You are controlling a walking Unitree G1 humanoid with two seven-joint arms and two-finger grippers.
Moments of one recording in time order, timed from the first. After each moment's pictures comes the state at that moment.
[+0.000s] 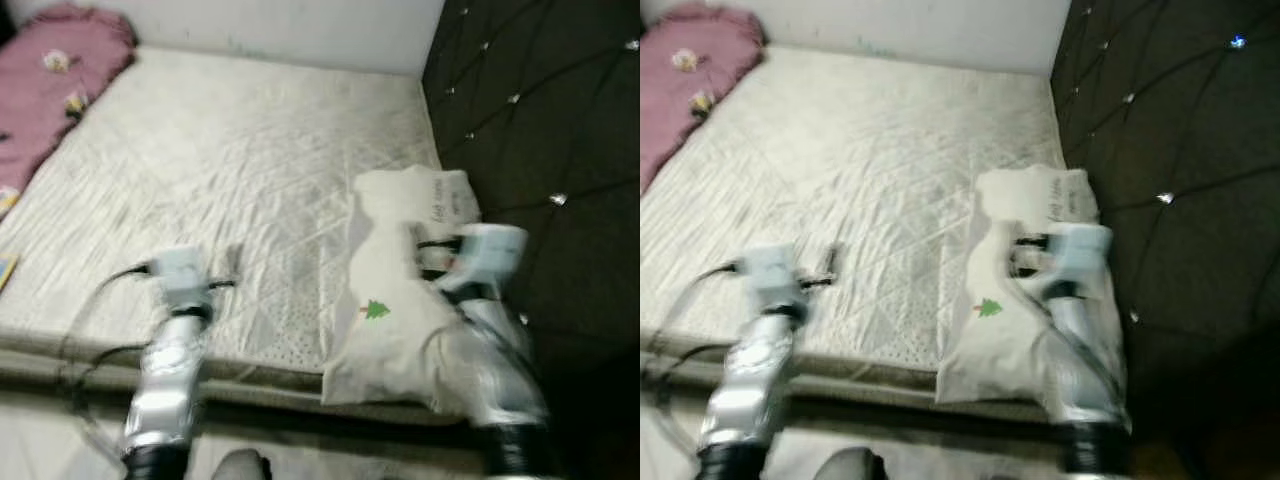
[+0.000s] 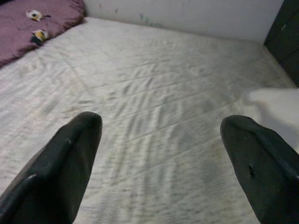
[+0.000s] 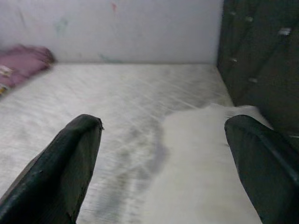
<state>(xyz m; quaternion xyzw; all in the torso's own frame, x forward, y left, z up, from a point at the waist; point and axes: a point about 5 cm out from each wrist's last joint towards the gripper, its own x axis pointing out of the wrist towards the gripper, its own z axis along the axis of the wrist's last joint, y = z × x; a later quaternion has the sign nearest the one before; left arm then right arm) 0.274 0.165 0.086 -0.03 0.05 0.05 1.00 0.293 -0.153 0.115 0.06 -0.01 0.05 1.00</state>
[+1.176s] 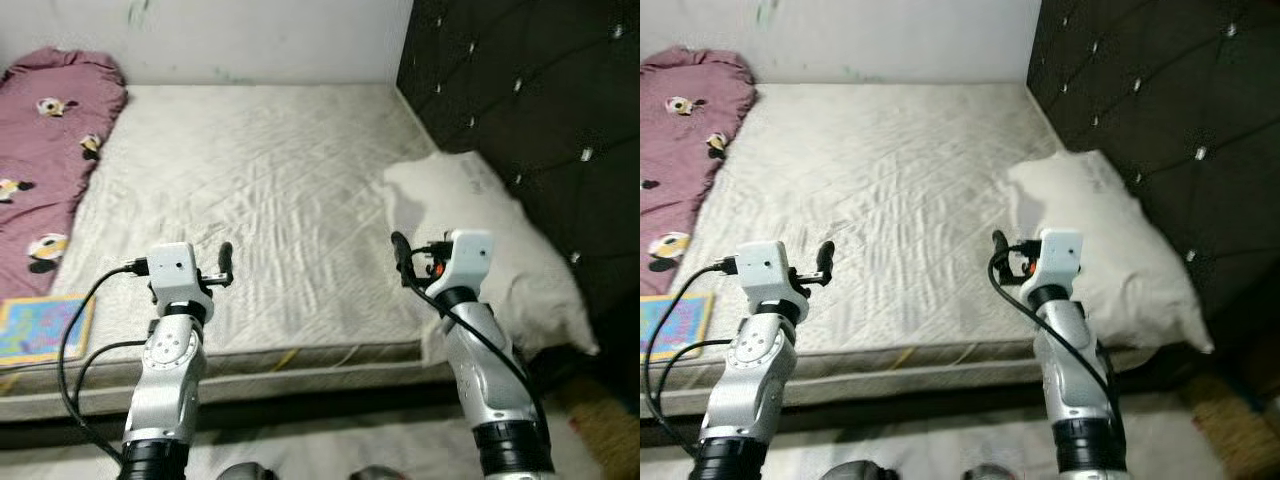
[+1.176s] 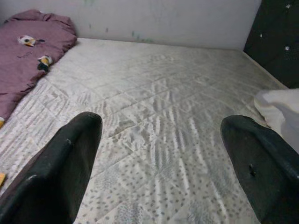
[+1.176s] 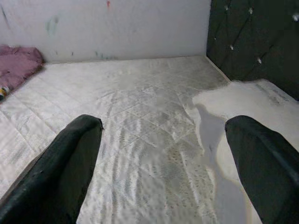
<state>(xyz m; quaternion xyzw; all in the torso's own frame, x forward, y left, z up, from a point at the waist) 0.280 0.153 0.089 -0.05 0.05 0.03 1.00 0.294 -0.166 0.100 0.03 0.02 0.04 1.00</state>
